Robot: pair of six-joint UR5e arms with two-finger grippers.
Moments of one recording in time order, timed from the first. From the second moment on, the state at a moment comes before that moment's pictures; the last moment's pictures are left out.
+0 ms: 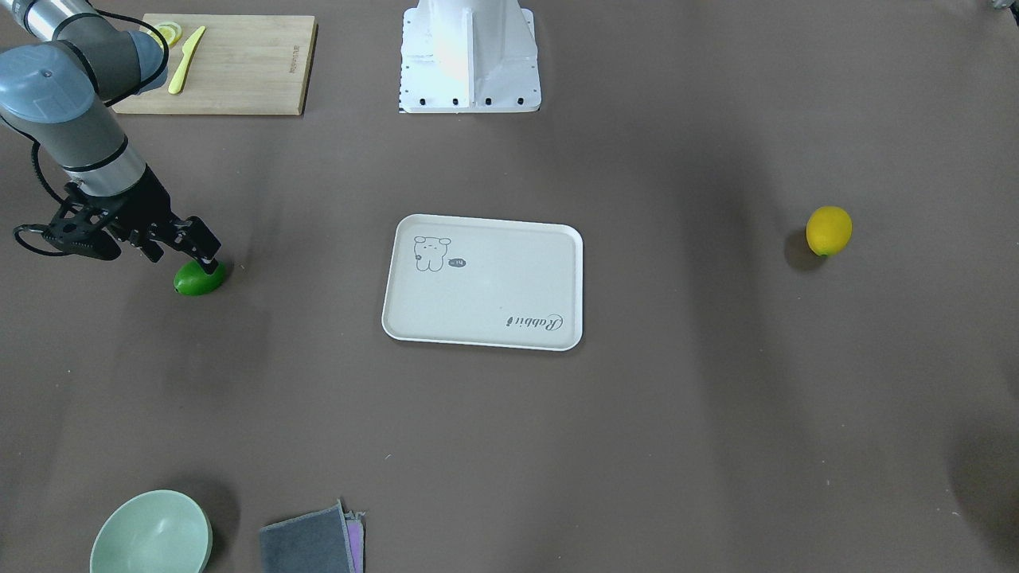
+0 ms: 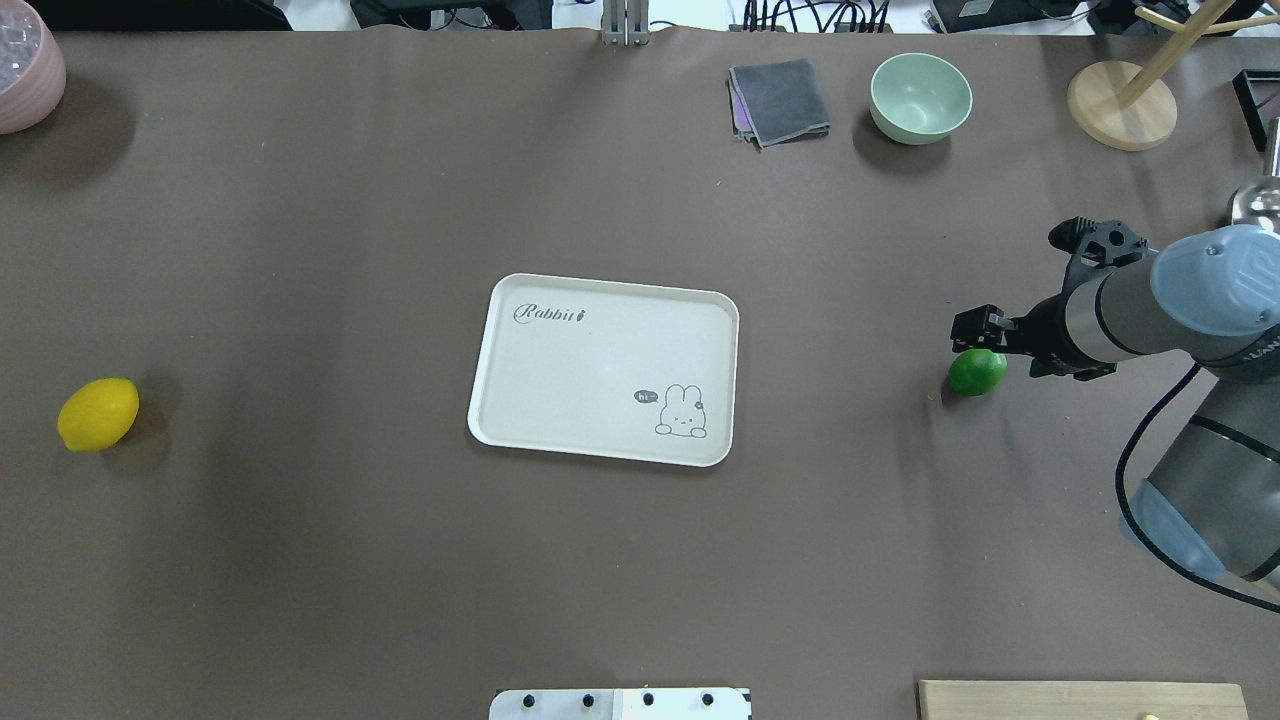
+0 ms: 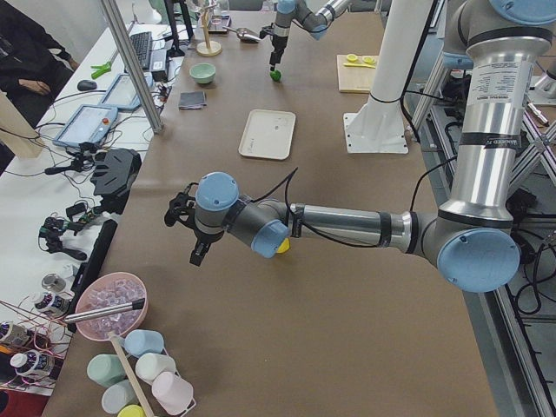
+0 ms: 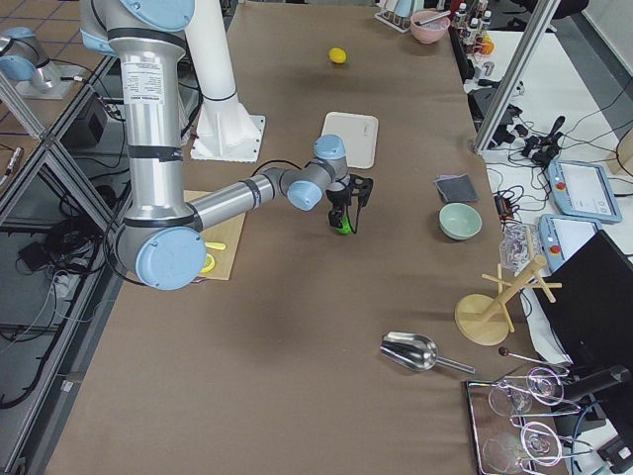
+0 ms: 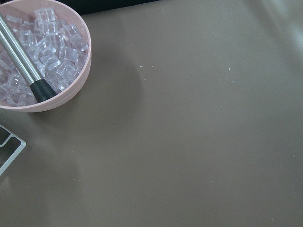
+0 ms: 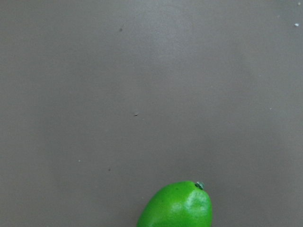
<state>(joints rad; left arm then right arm) -1.48 -1.65 -1.56 -2.08 -2.40 -0.21 0.75 -1.53 1.83 -1.10 1.93 1.35</state>
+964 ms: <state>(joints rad) -1.48 -1.64 -1.56 -2.08 -2.41 -0.21 0.75 -1.46 1.76 -1.10 1.92 1.35</state>
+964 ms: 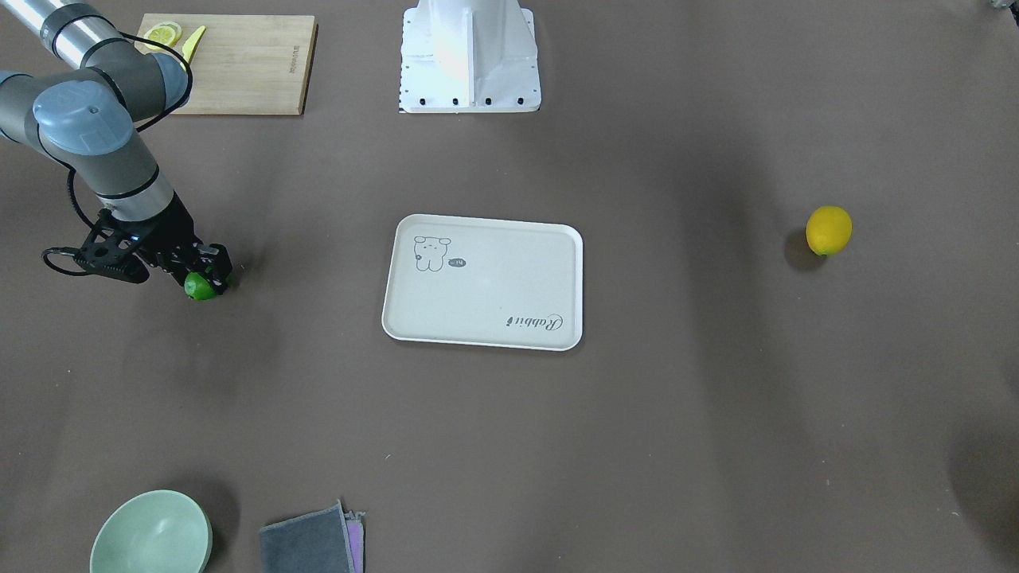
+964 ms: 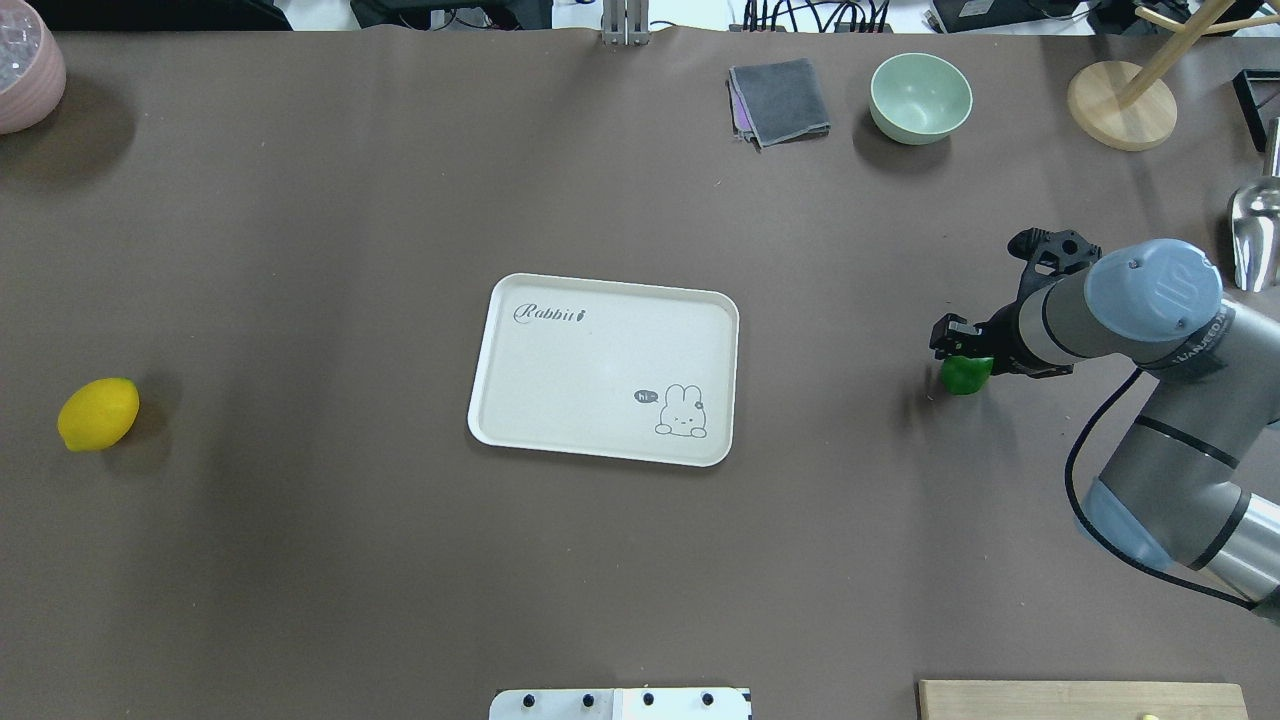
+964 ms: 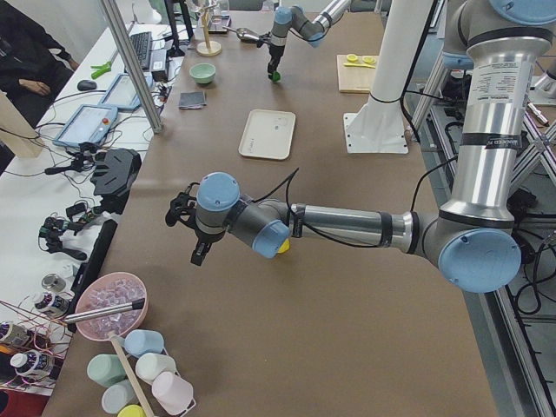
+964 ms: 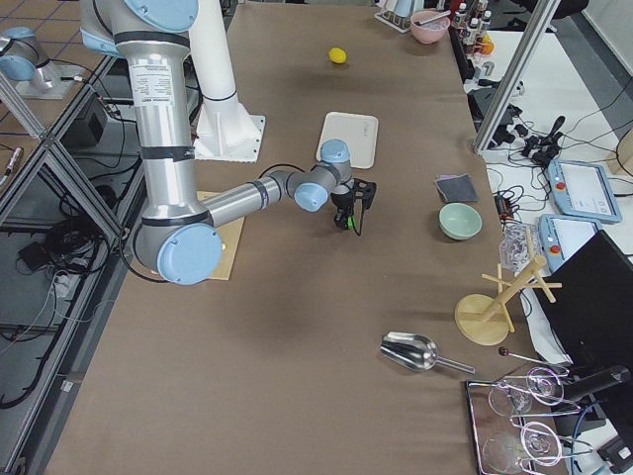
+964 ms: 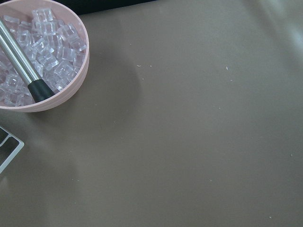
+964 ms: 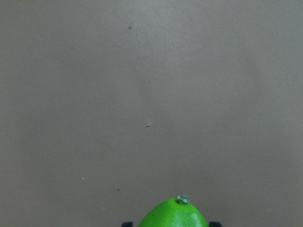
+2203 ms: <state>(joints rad) -1.31 -1.61 -1.60 -2.35 -2.41 -0.47 0.71 -1.16 1.80 -1.11 2.02 1.36</state>
